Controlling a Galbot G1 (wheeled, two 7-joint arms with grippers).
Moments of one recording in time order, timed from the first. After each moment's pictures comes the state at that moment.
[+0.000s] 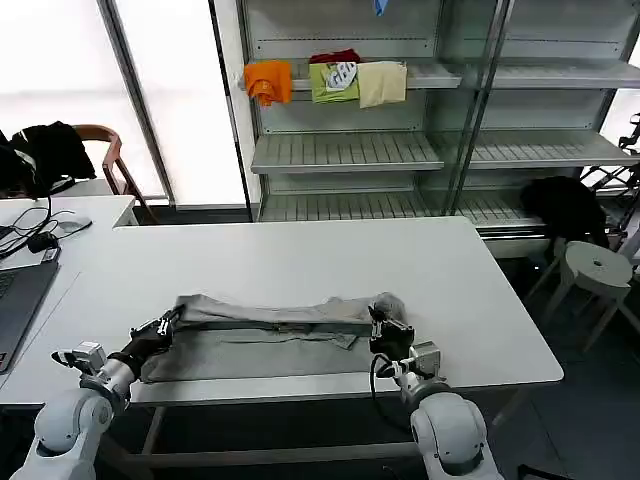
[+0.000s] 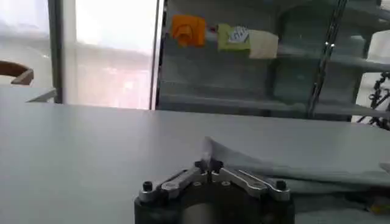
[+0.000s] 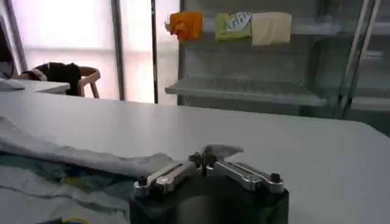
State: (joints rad) left arm 1.17 -1.10 -0.71 -1.67 -0.55 0.32 0.34; right arm -1.21 1.50 0.36 1.98 -0.04 -0.51 -0.11
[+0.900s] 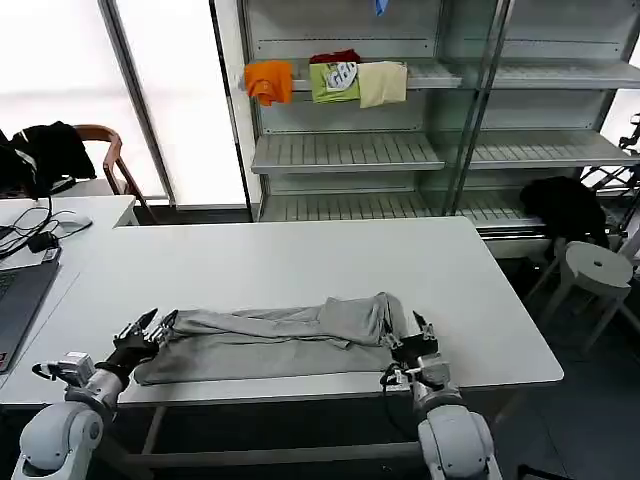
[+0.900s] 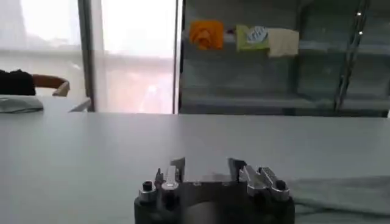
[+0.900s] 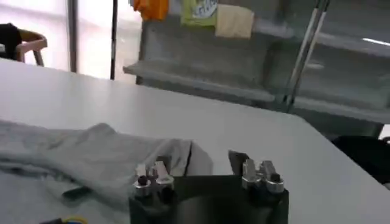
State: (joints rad) left arm 1.27 -1.14 -0.78 -1.82 -0.48 0.38 0.20; right arm -1.20 1.49 0.46 2.06 0.00 -0.54 -0.01
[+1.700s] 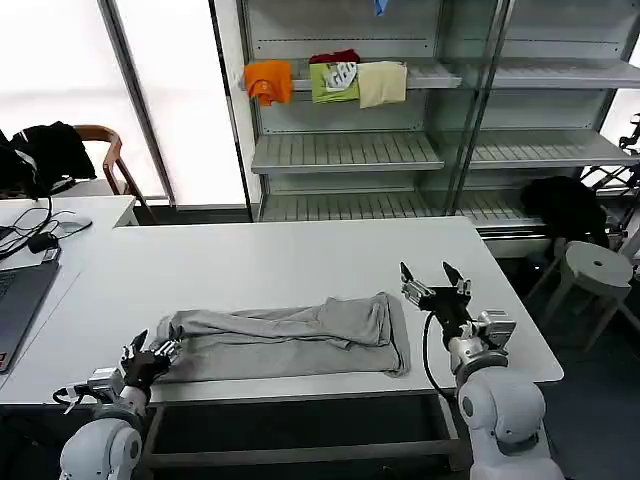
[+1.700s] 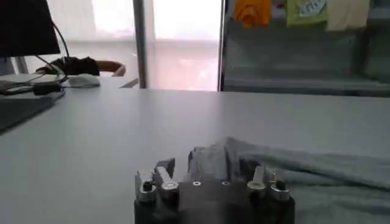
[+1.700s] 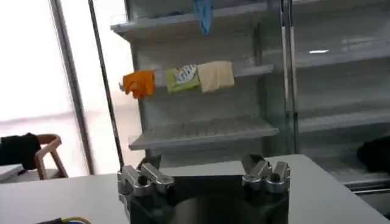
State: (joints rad) left arm 1.29 -1.29 -0.71 -1.86 -0.34 0.42 -0.05; right arm -1.09 1.45 0.53 2.11 0.28 -0.57 0.00
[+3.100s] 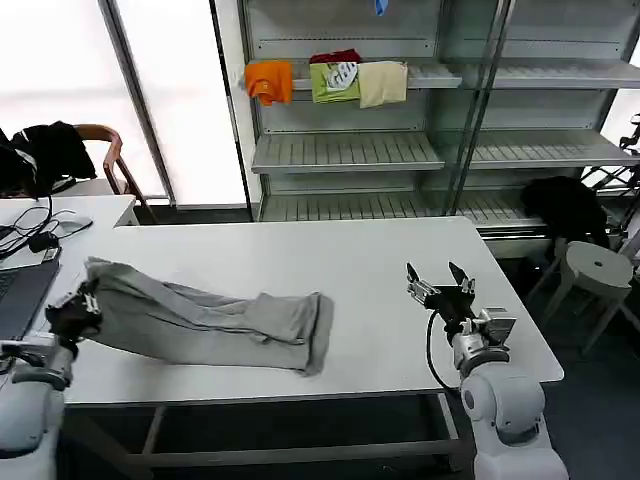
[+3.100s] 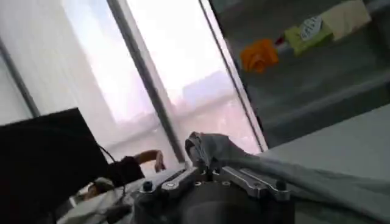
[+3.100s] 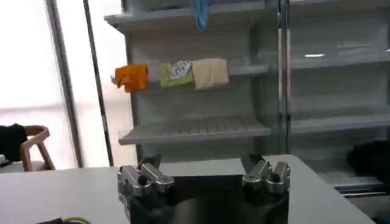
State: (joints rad) left arm 1.15 -1.09 -0.93 -1.77 -0.01 0.24 0.22; right arm -1.06 1.40 0.51 2.00 0.22 -0.50 0.00
